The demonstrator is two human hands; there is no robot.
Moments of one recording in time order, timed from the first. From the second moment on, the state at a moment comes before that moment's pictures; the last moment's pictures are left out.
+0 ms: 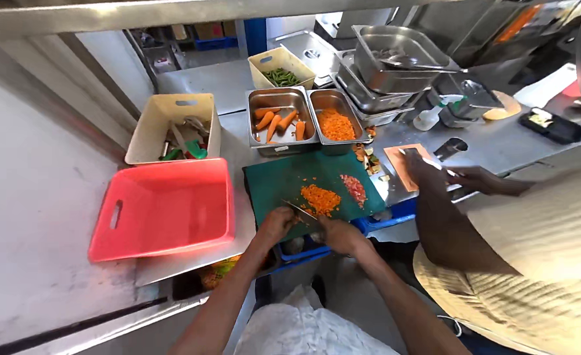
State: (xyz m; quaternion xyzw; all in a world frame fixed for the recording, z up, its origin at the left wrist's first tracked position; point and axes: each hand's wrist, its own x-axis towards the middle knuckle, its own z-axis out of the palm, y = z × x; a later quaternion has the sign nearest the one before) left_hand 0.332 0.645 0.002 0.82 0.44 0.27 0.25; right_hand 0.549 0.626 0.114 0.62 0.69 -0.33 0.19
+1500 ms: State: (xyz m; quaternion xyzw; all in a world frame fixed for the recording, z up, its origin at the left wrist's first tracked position) left_hand 0.341 0.634 0.015 0.83 0.44 0.31 0.12; right_hand 0.525 0.619 0.102 0.62 0.72 -0.29 0.14
